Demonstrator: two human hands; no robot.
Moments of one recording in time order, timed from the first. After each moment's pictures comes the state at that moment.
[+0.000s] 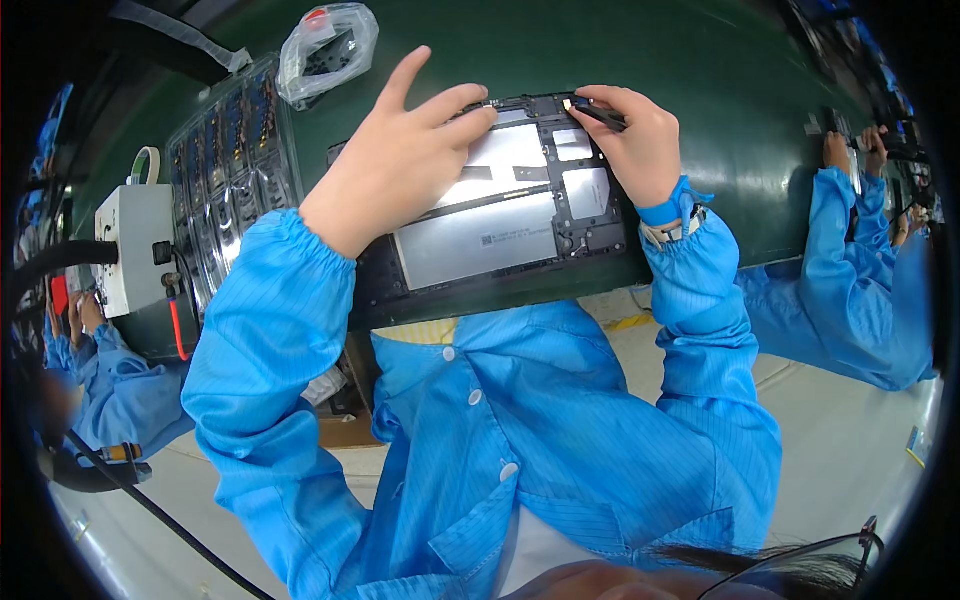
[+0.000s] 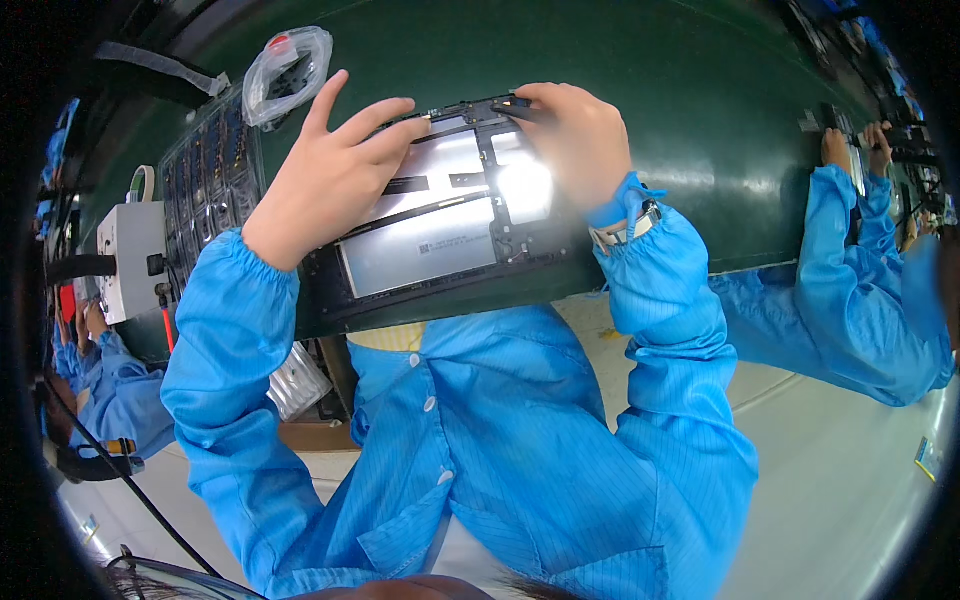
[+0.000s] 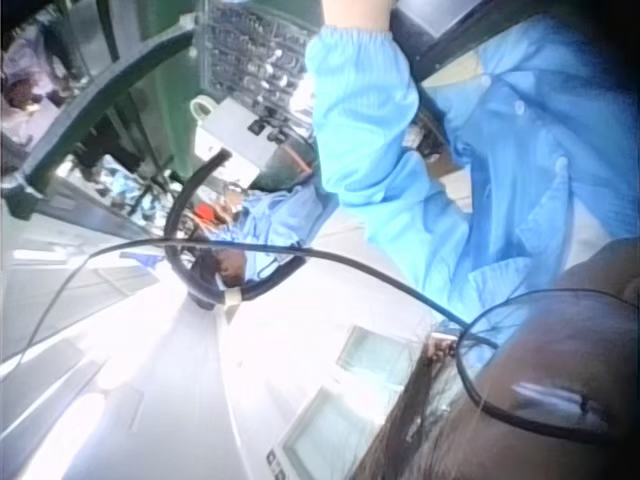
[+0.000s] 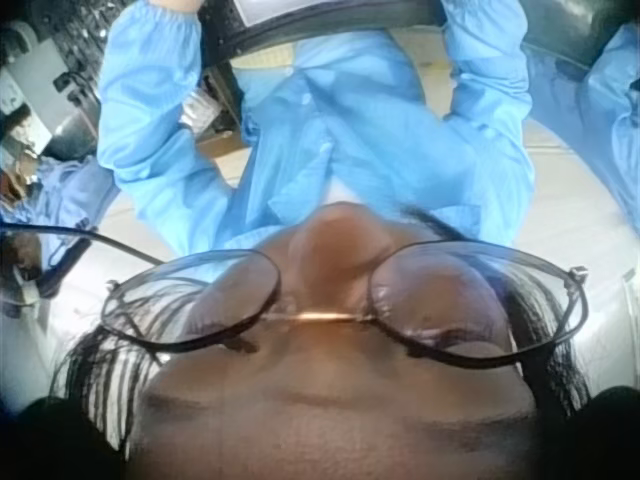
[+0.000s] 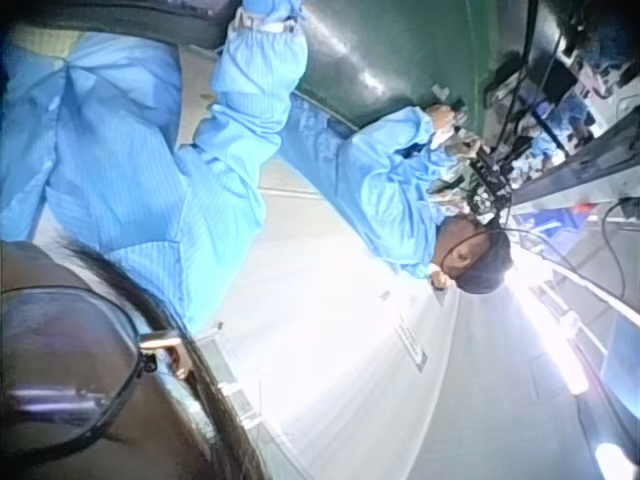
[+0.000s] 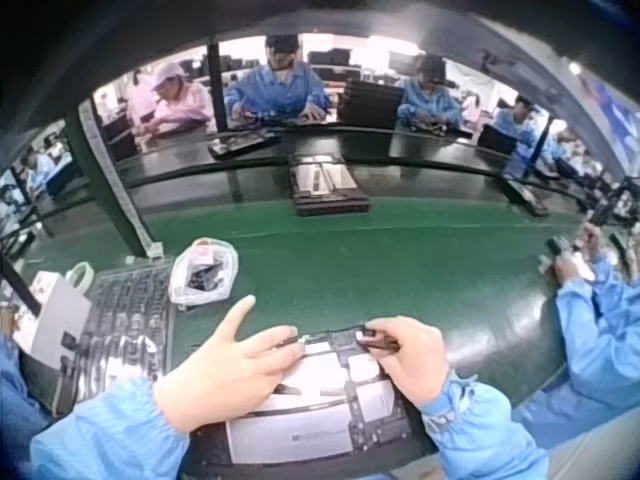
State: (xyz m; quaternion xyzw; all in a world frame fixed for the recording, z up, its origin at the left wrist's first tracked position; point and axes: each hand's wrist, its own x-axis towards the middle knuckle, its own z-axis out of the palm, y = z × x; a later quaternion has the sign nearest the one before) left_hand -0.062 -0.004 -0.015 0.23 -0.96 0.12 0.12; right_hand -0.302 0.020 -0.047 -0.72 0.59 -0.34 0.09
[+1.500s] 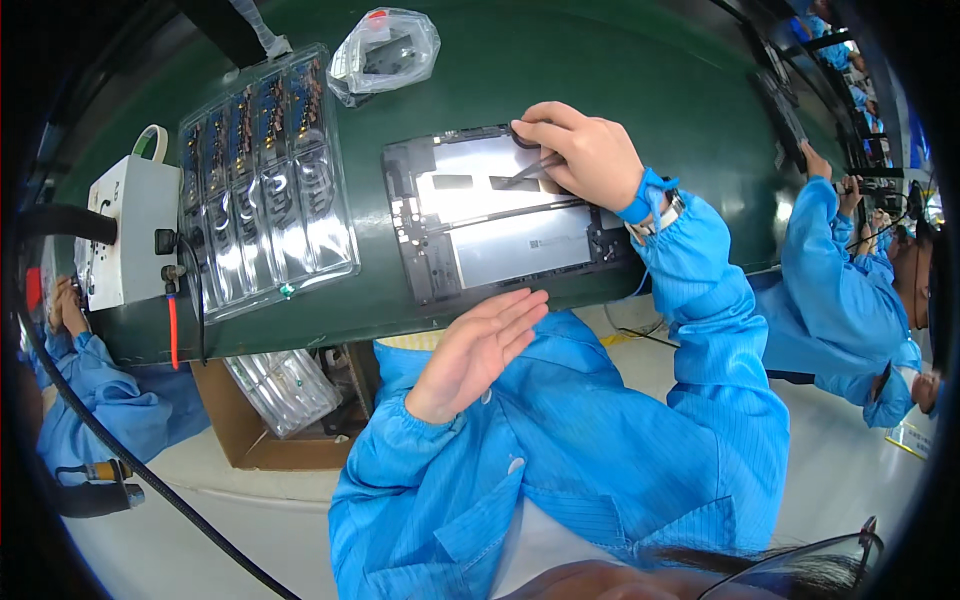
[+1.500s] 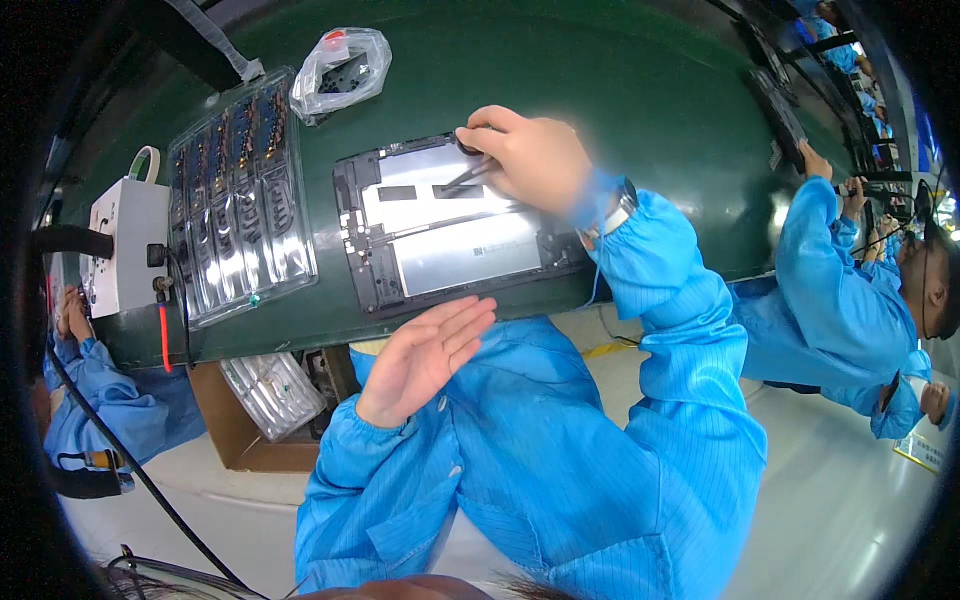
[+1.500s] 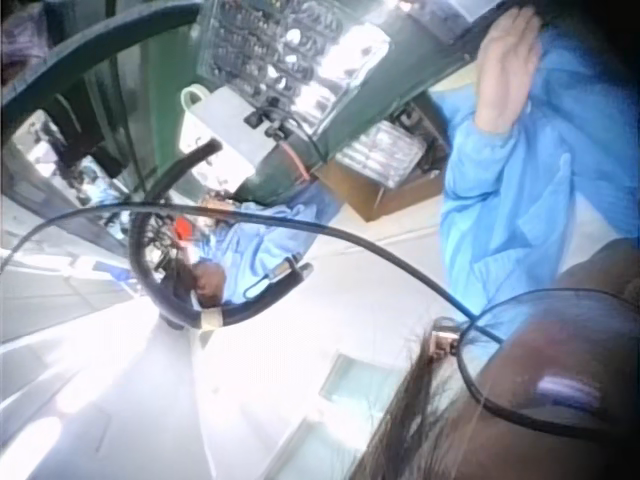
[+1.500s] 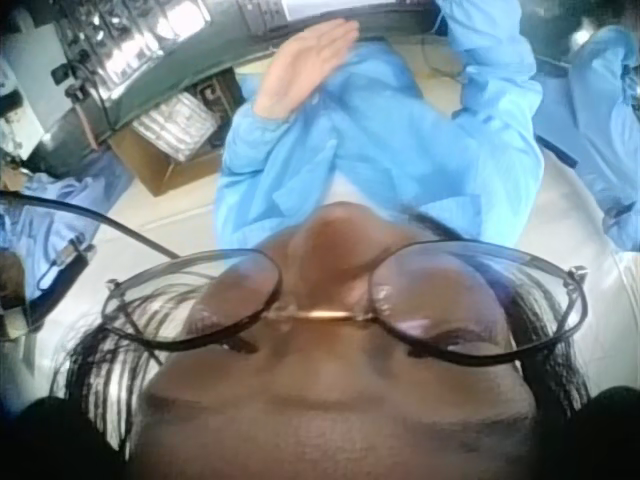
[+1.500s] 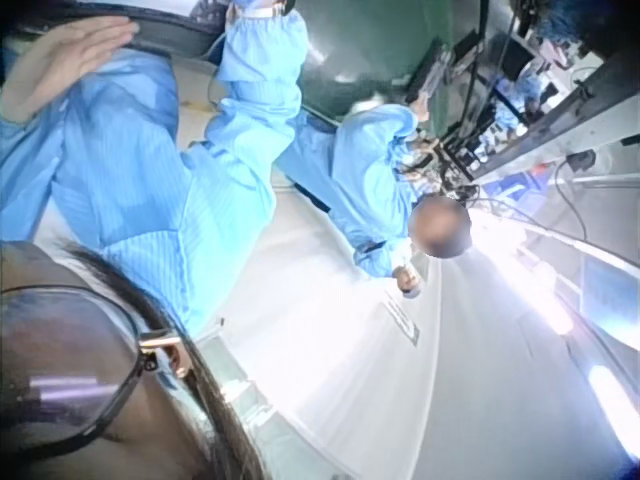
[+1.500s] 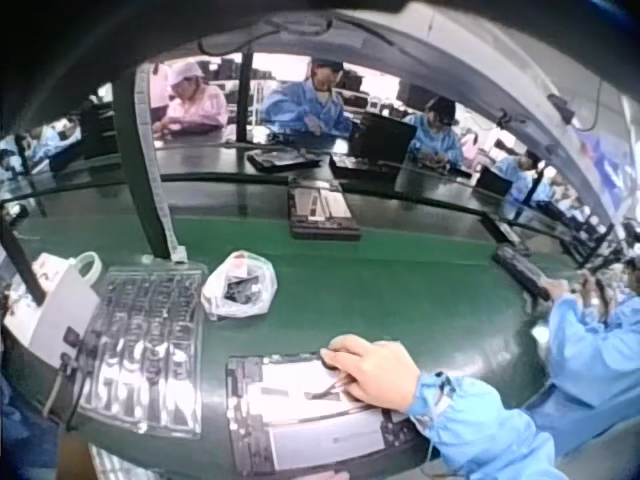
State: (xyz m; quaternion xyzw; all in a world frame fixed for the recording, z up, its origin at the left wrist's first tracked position) left_hand -0.038 0.151 -0.066 0.21 -0.08 -0.91 0.35; right_hand -0.236 -0.003 -0.033 -0.89 0.43 -0.16 0.03
